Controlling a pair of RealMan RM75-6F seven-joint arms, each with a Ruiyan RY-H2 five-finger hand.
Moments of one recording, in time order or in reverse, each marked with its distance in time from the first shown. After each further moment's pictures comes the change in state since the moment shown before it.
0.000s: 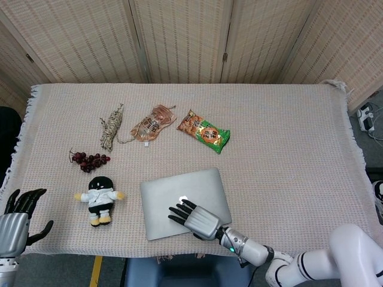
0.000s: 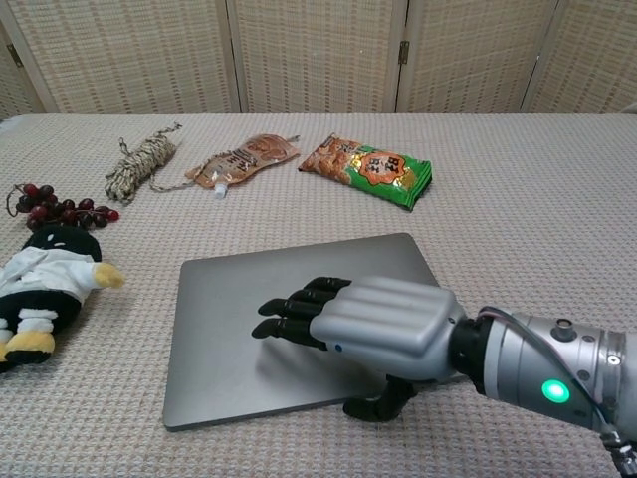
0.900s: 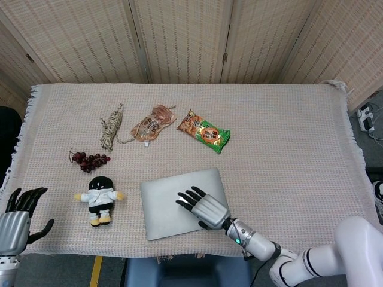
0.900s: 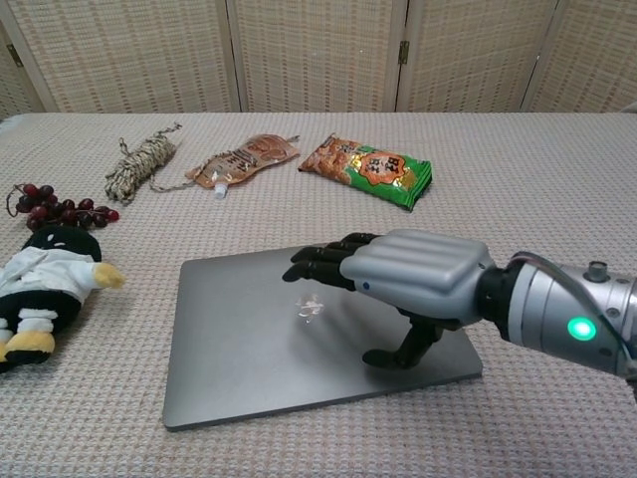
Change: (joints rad) left arm -0.010 -0.004 -0.003 0.012 -0.007 -0.009 -0.007; right arm 0.057 0.081 -0.034 -0.093 0.161 0.109 0.028
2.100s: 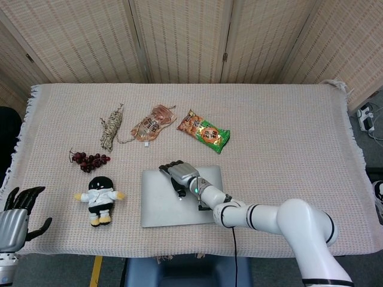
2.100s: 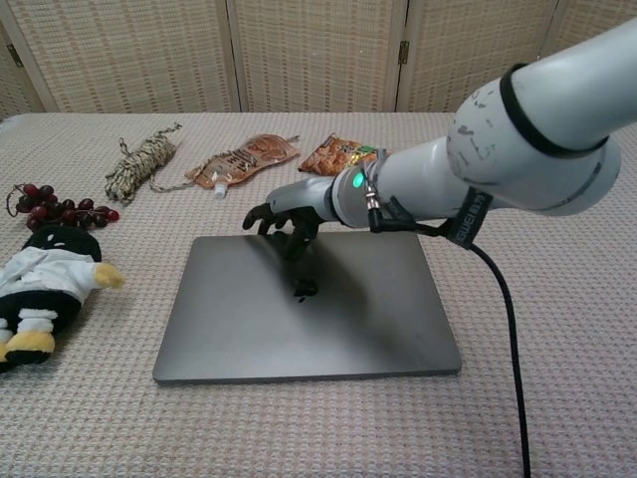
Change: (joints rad) left arm -0.015 -0.011 -0.012 0.041 -0.037 -0.038 -0.019; right arm 0.464 -0.141 0.259 0.464 0.757 -0.584 0.145
